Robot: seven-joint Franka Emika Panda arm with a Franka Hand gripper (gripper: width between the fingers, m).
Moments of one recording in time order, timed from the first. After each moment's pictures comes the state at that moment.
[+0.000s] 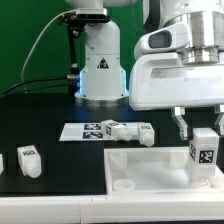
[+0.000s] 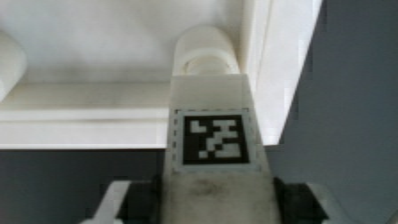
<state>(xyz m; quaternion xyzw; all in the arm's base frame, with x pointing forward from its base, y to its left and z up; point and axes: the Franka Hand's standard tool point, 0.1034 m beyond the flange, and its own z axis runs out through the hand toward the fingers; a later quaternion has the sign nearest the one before) 0.628 0.113 0.096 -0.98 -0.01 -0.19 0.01</state>
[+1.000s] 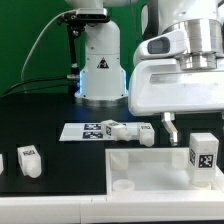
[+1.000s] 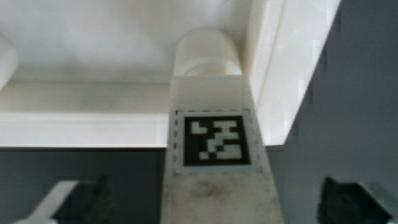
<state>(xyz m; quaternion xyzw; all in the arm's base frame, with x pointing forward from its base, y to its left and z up) 0.630 0.111 0.090 -0.97 -0.01 -0.23 0.01</state>
